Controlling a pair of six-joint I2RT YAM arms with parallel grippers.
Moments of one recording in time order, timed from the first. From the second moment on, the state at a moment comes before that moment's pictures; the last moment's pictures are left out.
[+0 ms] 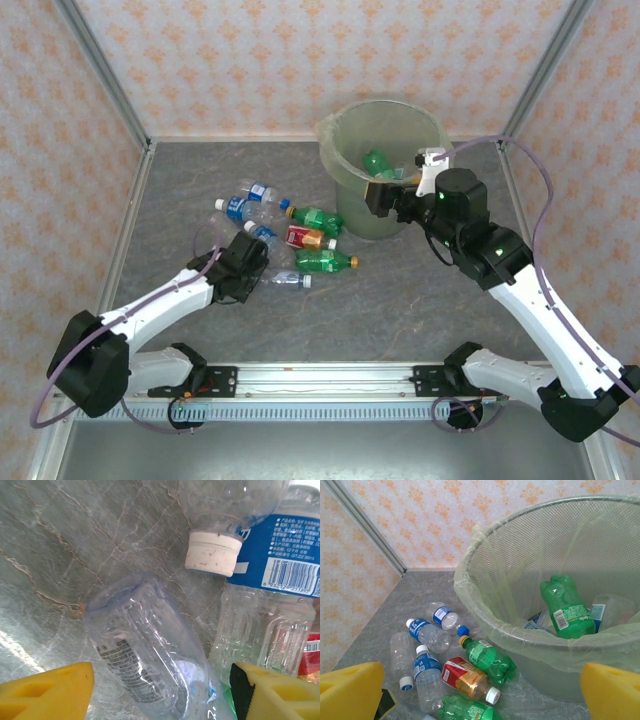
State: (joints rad) left arm -0.52 1.21 0.67 -0.58 -0.20 -1.58; right arm 0.59 1.02 1.26 -0.59 0.10 0.37
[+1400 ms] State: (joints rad) left arm -0.50 1.22 0.65 -0.50 -0.21 -1.58; right arm 0.60 0.99 1.16 -0.54 0.15 0.41
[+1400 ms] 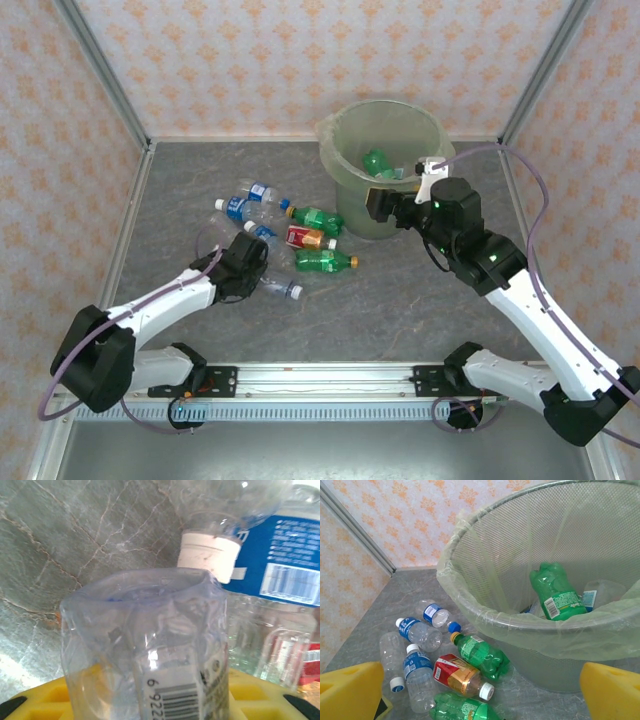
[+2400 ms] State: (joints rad) left arm -0.60 1.72 2.00 -0.64 -0.44 -1.07; right arm 0.60 0.86 1.13 -0.49 0.33 0.40
